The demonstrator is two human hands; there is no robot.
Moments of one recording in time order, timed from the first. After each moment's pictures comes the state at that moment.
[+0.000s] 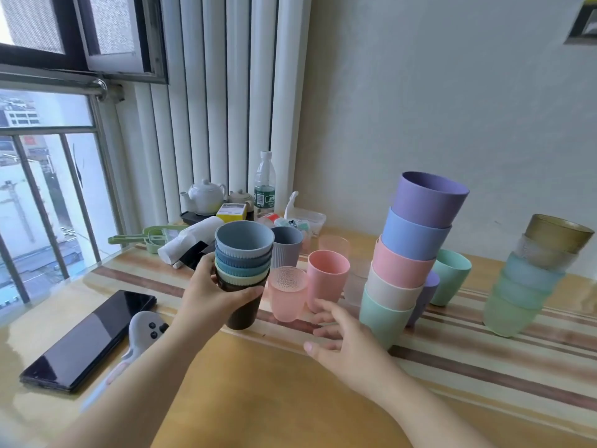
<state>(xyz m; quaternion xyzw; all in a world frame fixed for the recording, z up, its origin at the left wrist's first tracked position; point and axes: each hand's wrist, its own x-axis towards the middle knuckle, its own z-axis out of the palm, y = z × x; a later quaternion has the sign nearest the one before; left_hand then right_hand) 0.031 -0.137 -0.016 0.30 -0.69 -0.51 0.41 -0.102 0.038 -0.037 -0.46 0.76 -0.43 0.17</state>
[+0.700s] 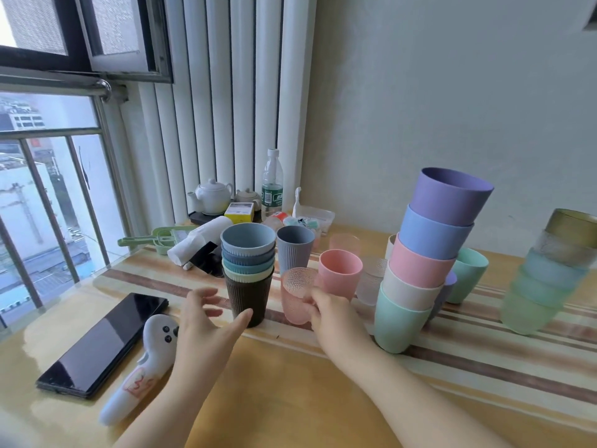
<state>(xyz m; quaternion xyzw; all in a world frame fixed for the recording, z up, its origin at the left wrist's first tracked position) 0.057 -0.127 -0.050 0.41 -0.69 -0.42 0.43 -0.101 -0.025 -0.036 -0.49 0.82 -0.29 0.00</state>
